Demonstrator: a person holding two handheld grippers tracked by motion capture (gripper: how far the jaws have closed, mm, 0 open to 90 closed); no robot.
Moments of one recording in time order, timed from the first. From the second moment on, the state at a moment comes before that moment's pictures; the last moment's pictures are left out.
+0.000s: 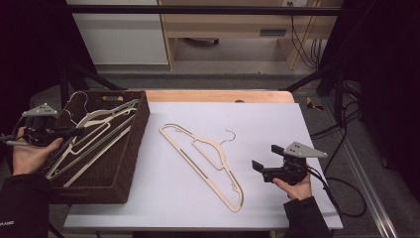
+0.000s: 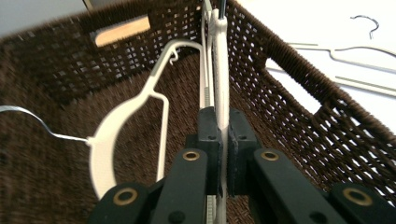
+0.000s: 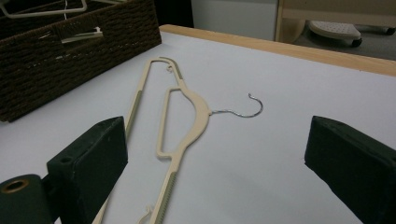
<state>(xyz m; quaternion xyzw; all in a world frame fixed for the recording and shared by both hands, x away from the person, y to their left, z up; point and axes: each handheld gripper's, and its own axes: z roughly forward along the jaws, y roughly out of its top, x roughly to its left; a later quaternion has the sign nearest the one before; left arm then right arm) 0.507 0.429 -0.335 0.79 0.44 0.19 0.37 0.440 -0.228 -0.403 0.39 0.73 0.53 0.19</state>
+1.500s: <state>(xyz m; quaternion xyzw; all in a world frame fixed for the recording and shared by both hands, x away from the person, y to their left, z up) 0.521 0.455 -0.398 0.72 0.63 0.17 0.24 0.441 -0.224 -0.406 0.39 0.74 0.52 0.19</state>
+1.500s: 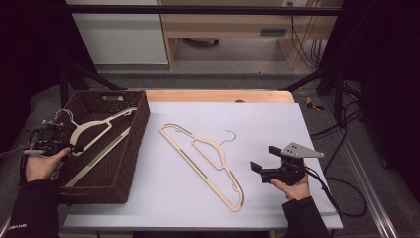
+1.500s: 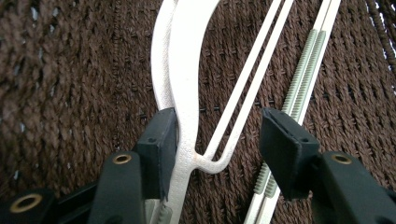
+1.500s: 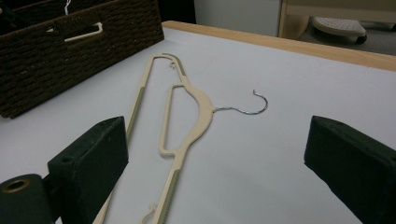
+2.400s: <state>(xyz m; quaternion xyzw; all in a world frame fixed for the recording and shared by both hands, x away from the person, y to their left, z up) 0.442 0.342 -0.326 0.69 0.40 0.25 0.55 0.438 -0.222 -0.402 0.39 0.73 0.53 0.18</state>
